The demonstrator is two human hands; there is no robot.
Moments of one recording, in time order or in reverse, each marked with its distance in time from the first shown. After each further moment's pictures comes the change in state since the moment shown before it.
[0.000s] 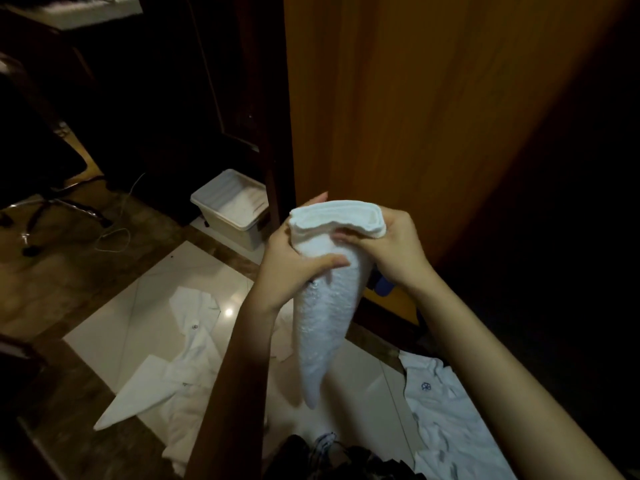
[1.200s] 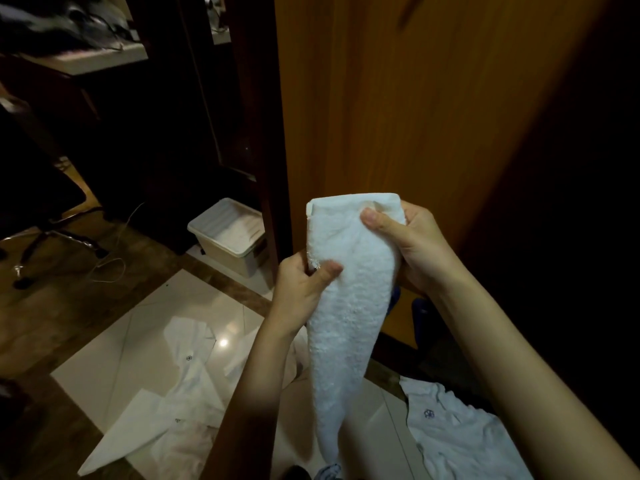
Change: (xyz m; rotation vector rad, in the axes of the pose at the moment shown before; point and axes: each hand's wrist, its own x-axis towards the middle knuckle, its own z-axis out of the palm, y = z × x) left_hand -0.002 0.005 0.016 -0.229 -0.004 0.045; right_hand 0.000 -0.051 -0.023 0.335 0.040 0.246
